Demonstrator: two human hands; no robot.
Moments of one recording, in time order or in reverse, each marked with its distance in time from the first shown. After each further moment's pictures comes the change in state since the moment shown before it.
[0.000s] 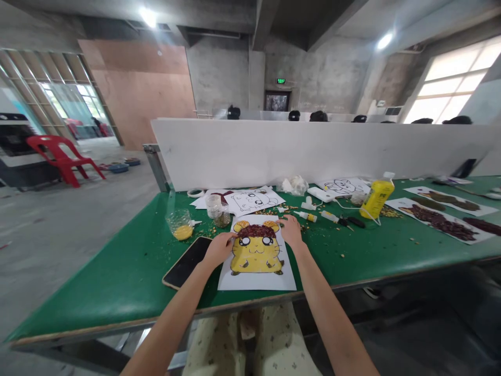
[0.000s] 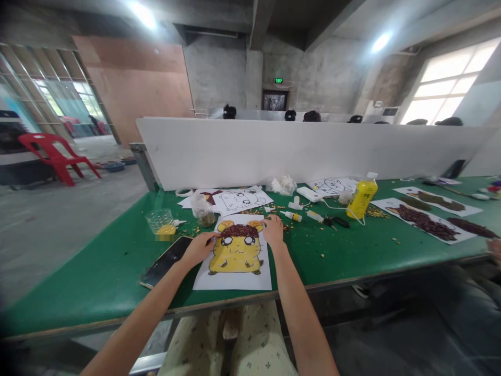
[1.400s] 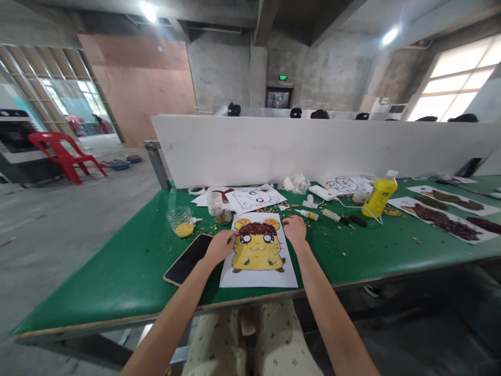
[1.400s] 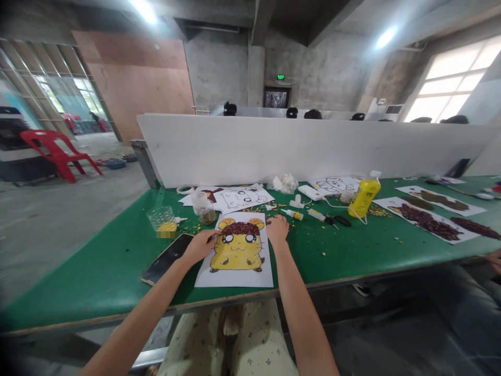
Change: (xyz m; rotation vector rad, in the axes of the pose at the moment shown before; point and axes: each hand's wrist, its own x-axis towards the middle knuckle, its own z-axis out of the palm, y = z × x) left_hand 0.000 0.002 -0.001 -0.002 -0.007 -0.007; right_hand -0.003 -0.003 -0.003 -0.011 0.033 0.097
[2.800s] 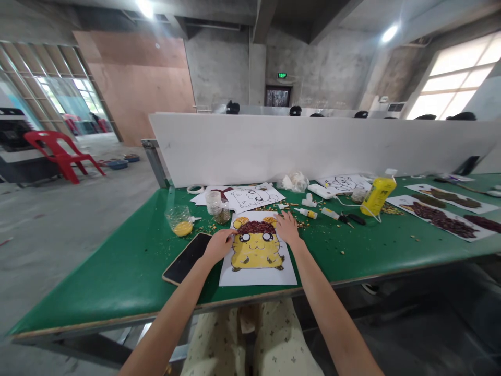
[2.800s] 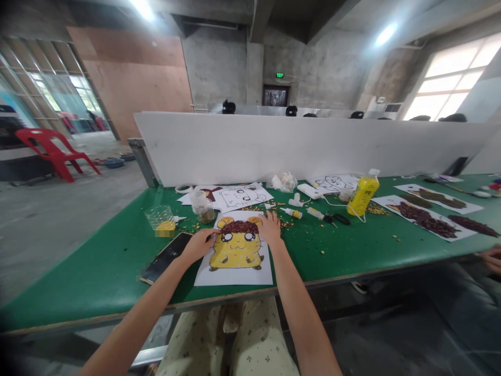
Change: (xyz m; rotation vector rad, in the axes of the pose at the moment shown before) left_hand 0.001 -0.003 0.002 -0.003 -0.006 0.009; right_hand 0.002 -0.003 0.013 -0.035 -0.151 -0.104
